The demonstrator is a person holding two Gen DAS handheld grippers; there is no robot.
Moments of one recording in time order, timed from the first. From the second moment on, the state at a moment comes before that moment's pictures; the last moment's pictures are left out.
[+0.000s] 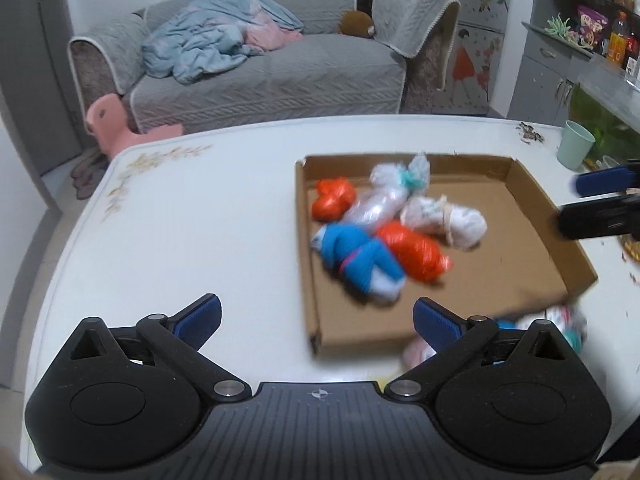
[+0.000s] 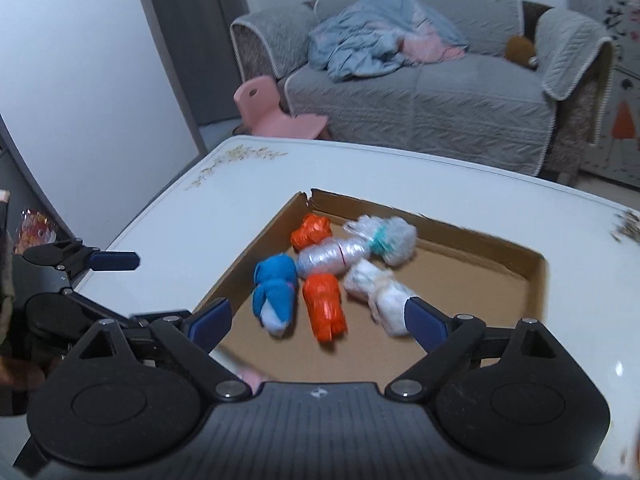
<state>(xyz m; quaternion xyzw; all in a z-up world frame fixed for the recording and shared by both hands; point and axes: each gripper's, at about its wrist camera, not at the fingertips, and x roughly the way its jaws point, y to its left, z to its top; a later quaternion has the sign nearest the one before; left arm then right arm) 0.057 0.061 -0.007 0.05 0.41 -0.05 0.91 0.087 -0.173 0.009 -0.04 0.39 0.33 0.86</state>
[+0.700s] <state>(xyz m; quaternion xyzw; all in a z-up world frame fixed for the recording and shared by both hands) -0.043 0.062 -0.059 0.03 0.37 -0.07 0.92 -0.051 -0.190 -0.093 -0.05 0.44 0.23 0.87</state>
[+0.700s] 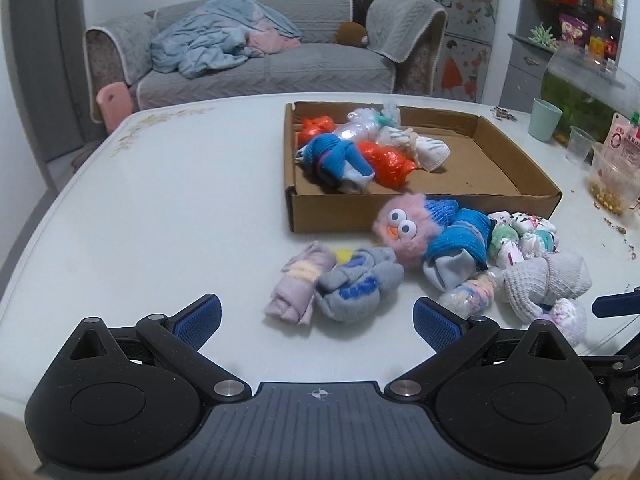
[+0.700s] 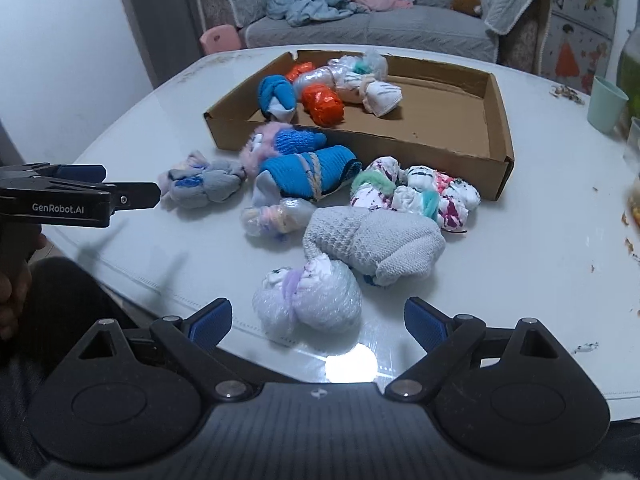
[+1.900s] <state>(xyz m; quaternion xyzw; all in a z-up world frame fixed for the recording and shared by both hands) 0.004 0.023 -0.092 0.09 0.46 -0.19 0.87 -0.054 -0.181 -0.101 -0.06 0.45 0.26 0.85</state>
